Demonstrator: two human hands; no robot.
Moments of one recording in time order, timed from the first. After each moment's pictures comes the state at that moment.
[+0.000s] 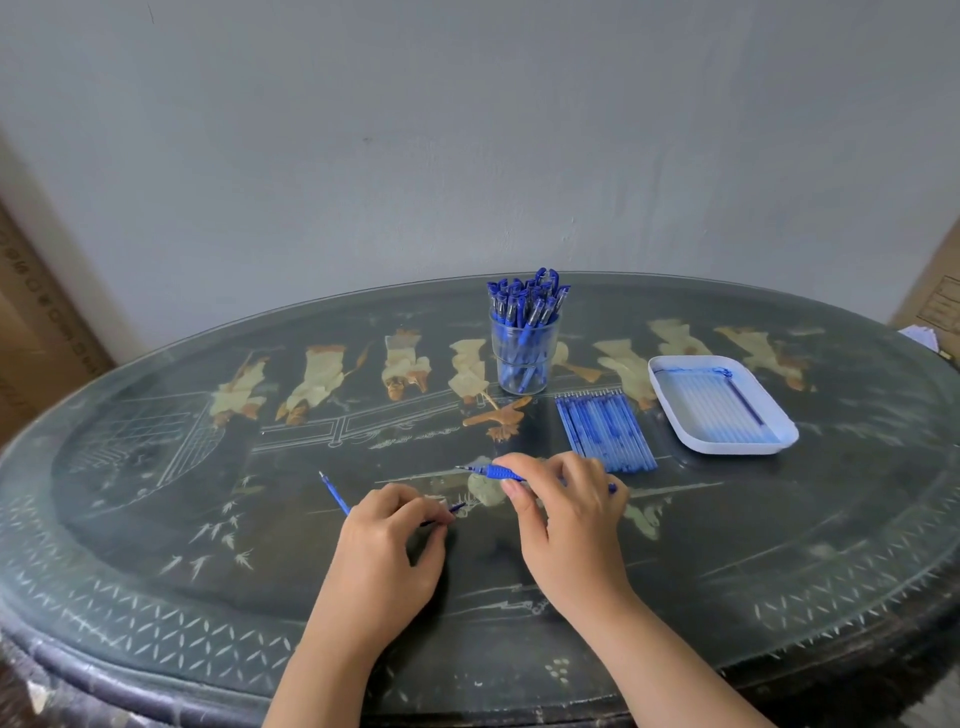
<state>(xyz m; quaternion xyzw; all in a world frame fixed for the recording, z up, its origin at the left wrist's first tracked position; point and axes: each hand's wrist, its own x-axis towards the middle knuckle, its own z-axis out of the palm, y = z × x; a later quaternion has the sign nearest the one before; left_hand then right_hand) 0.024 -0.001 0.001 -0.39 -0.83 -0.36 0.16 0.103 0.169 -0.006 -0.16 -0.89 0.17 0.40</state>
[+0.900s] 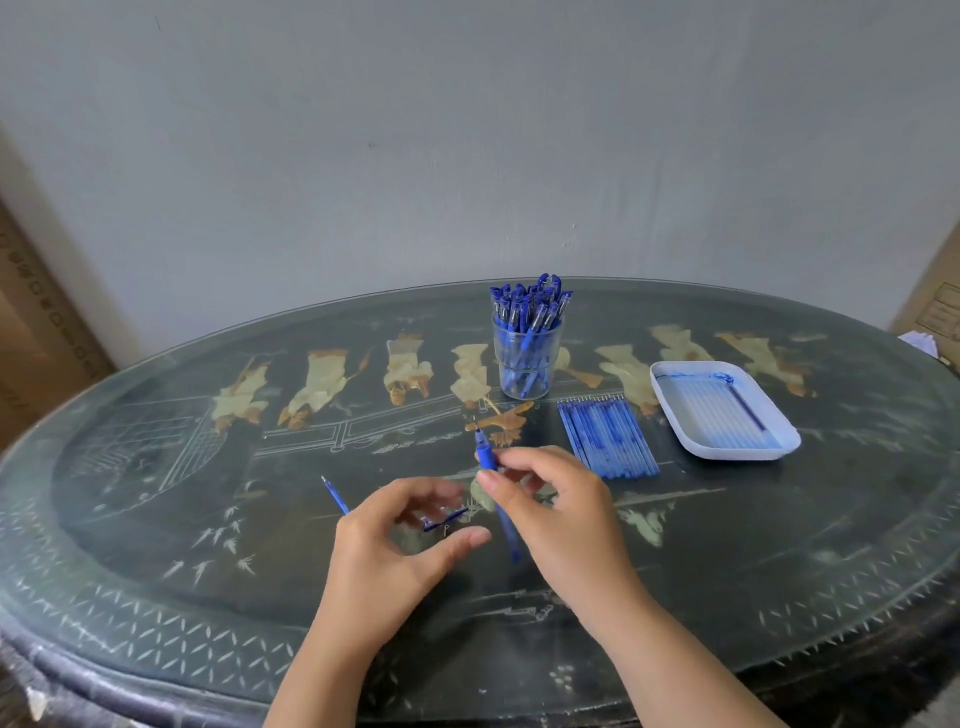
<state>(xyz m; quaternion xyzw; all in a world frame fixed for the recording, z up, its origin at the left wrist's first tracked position) 0.041 0.001 0.035 -0.31 -0.77 -0.56 0.04 0.113 0.152 0.050 -0.13 -0.80 0.50 0.30</state>
